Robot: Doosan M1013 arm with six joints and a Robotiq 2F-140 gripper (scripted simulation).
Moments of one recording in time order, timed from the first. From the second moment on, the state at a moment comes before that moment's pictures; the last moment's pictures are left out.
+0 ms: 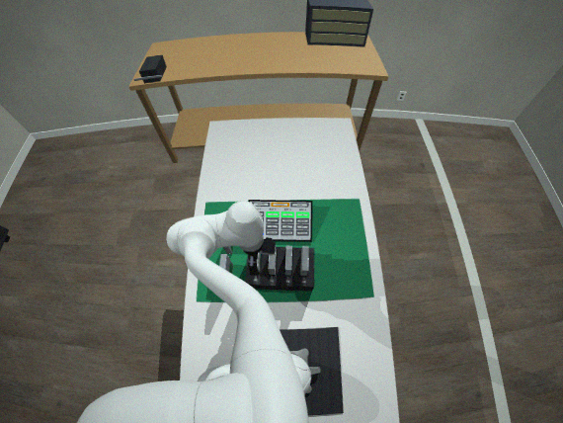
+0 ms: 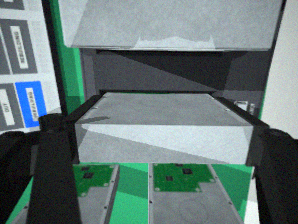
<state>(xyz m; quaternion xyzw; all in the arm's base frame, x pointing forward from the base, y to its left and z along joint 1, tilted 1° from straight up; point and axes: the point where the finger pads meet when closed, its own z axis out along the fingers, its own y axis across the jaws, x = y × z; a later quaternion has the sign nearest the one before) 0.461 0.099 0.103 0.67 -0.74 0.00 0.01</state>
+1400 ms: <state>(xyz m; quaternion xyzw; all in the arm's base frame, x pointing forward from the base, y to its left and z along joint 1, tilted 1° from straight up) 0.461 0.099 0.102 0.67 -0.74 0.00 0.01</state>
